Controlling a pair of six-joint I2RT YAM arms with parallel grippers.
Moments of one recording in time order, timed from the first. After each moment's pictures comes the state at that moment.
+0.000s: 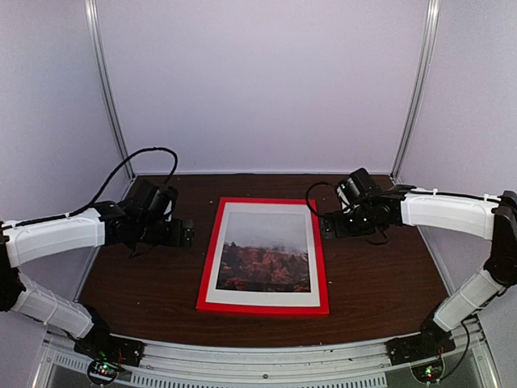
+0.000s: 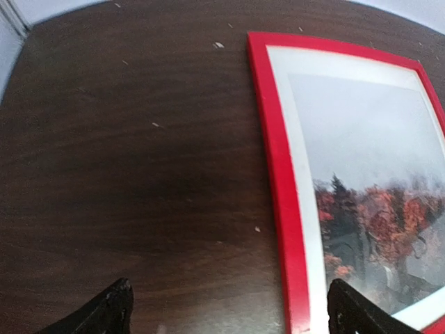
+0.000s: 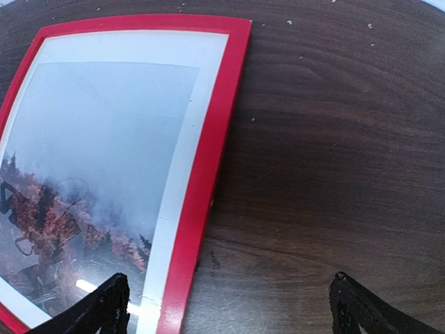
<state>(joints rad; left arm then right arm) -0.67 1.31 0.85 -0.41 -0.25 -0.46 0.63 1.50 1.03 -0.48 0.19 0.43</state>
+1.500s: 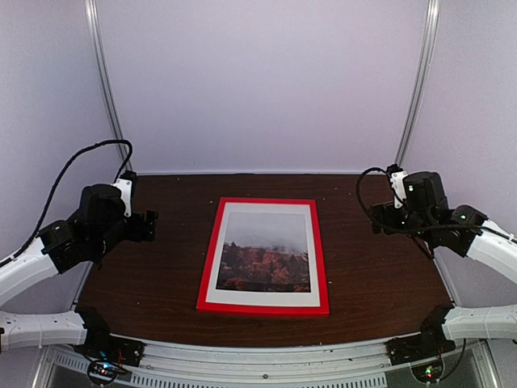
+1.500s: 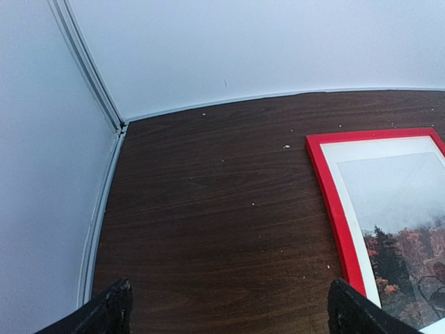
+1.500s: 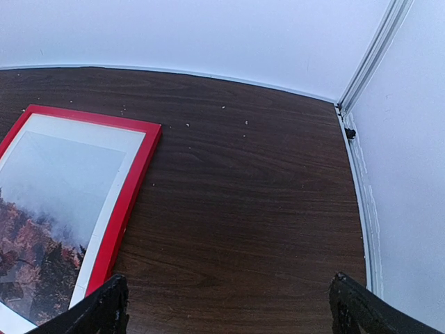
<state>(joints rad) -0.67 0.82 0.72 -0.43 -0.55 -0.20 0.58 0.91 0.82 -0.50 0.46 0.18</state>
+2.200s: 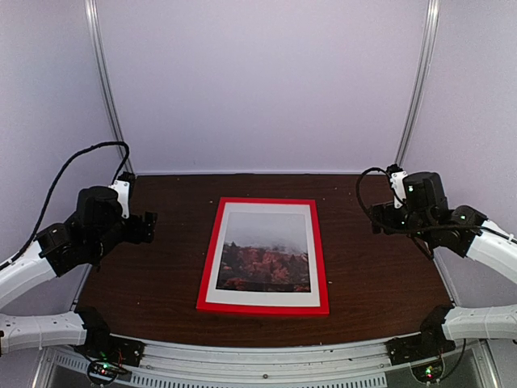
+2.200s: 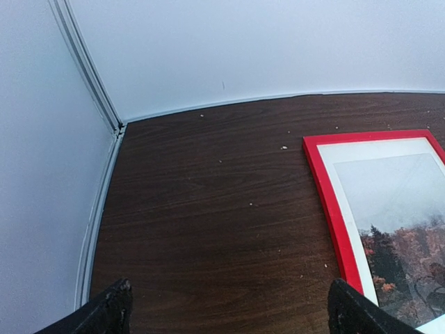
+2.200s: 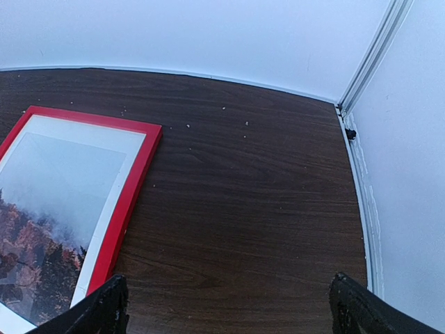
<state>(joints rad) -0.67 0.79 0.71 -0.43 -0.54 -0.20 0.58 0.91 0.81 -0.49 0.46 0.18</state>
